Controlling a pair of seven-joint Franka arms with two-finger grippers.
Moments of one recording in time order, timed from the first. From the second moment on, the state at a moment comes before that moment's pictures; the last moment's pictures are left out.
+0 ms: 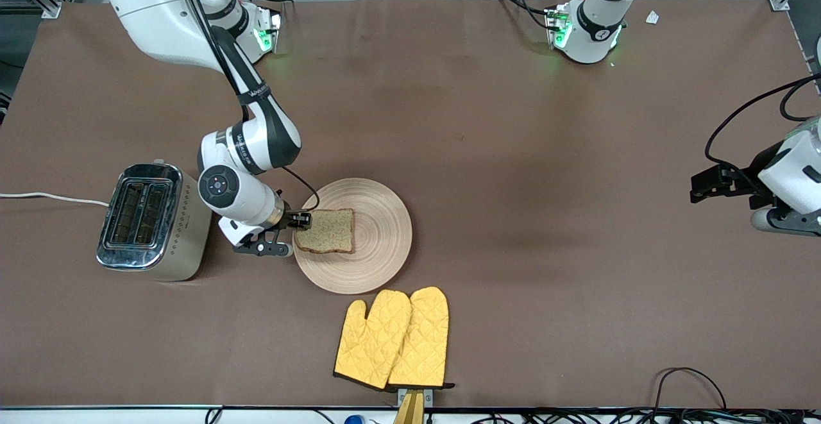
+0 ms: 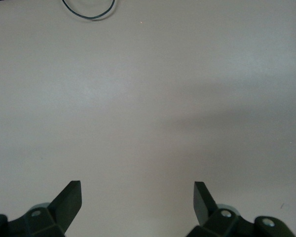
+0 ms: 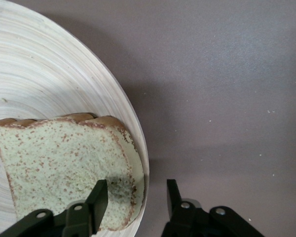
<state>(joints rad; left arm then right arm) 0.24 0.31 -0.38 -1.29 0.13 1.58 0.02 0.32 0.54 0.03 -1.82 0.10 2.31 0.36</state>
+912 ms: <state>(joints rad) -0.08 0.09 -0.05 -1.42 0.10 1.52 0.02 0.33 0.55 0.03 -1.81 0.10 2.31 0.38</state>
